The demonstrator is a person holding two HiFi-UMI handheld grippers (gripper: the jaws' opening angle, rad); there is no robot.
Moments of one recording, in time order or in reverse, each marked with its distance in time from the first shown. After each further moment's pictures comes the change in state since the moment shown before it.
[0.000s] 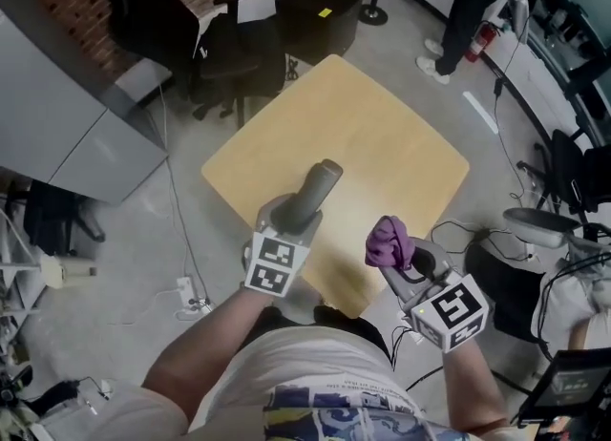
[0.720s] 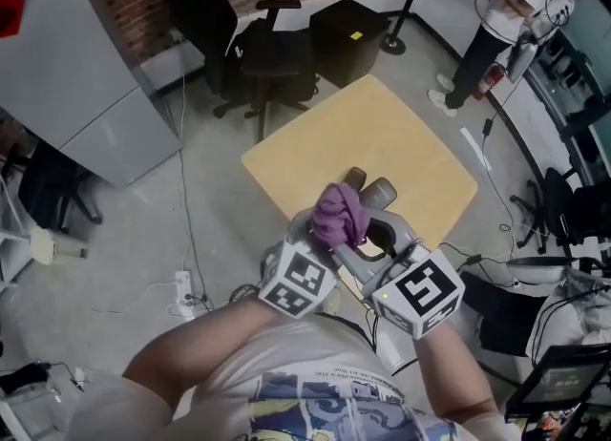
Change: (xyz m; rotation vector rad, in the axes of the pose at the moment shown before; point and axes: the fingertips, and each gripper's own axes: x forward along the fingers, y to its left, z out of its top) left arm -0.098 -0.031 0.049 0.113 -0.175 -0.166; right arm 0.073 0.138 0.135 -0.192 -0.173 0.174
